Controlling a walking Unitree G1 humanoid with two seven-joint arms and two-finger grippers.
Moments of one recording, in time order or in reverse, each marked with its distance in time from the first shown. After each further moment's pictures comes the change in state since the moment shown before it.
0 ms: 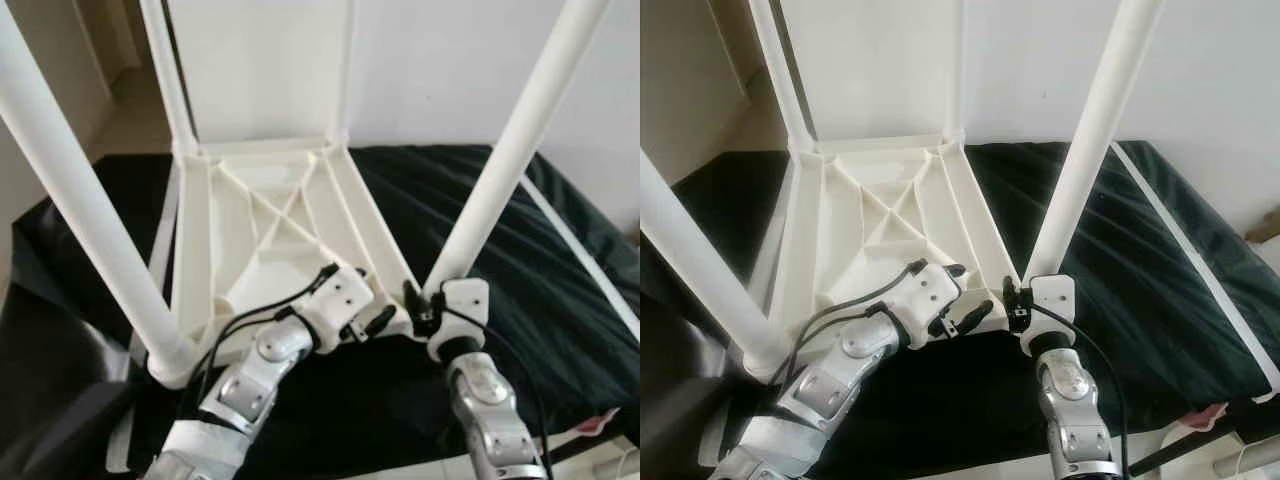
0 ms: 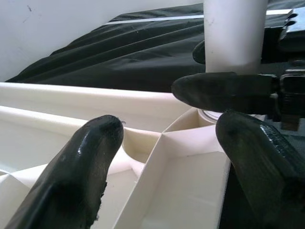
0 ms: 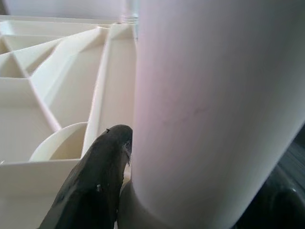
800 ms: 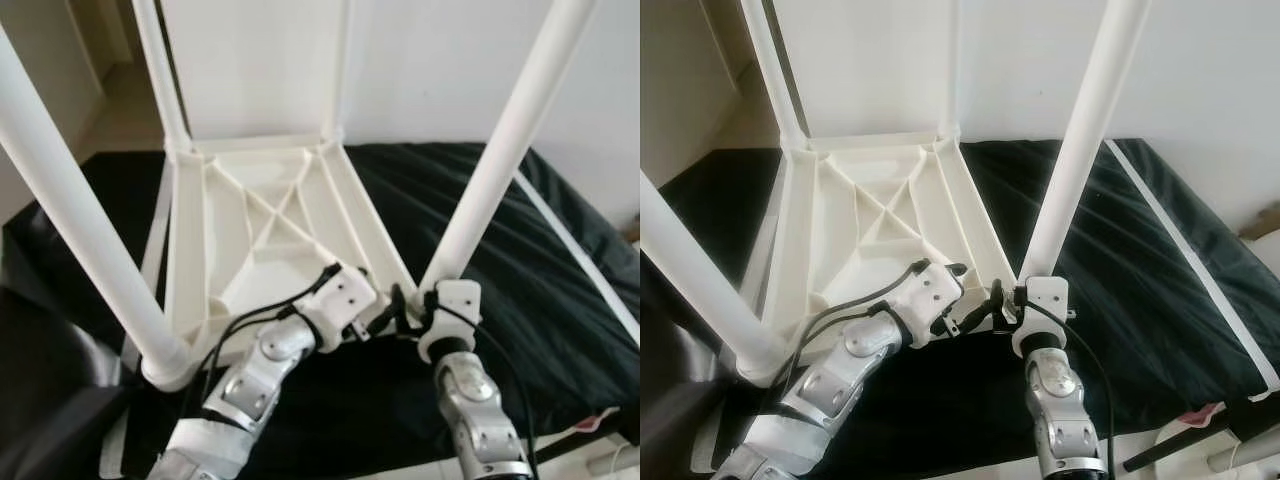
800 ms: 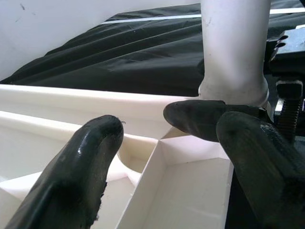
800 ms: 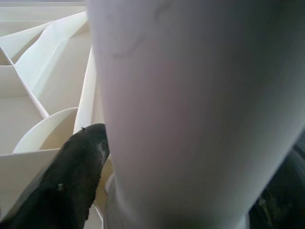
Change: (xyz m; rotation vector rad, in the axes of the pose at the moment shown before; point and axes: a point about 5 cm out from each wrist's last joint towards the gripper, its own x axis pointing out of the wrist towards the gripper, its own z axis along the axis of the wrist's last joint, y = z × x) left arm 0.006 -0.002 0.002 0.006 -0.009 -0.002; right arm 0.001 -0.003 -0.002 0.019 0.011 0.005
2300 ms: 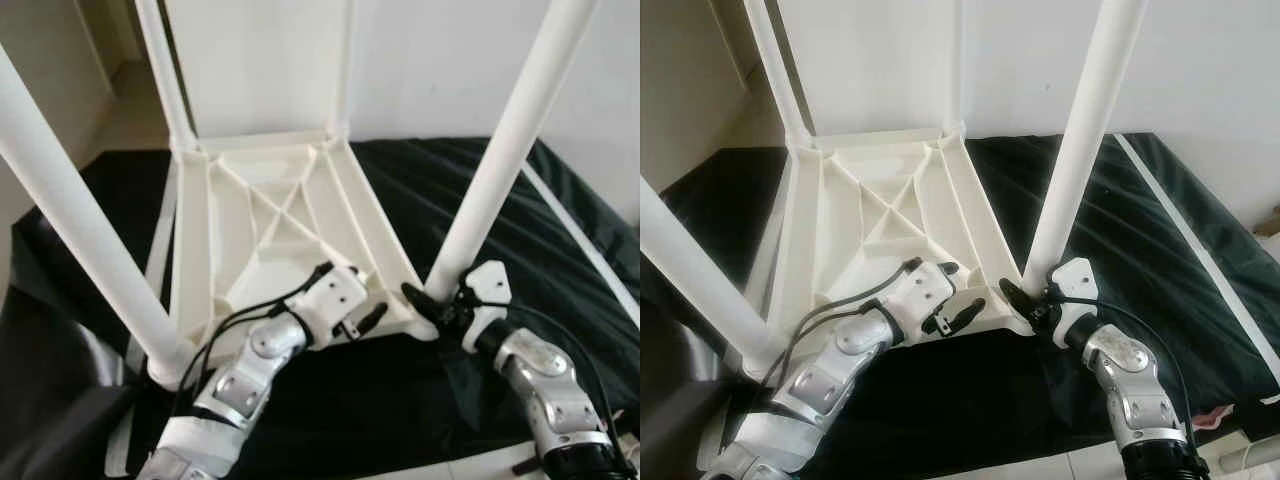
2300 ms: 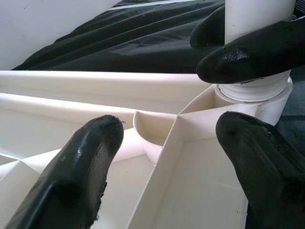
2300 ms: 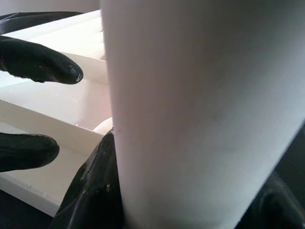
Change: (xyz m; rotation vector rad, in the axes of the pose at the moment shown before) left arm -0.009 0.008 -0.006 0.021 0.031 0.008; right arm 0.007 -0.036 0.019 -0.153 -0.026 0.576
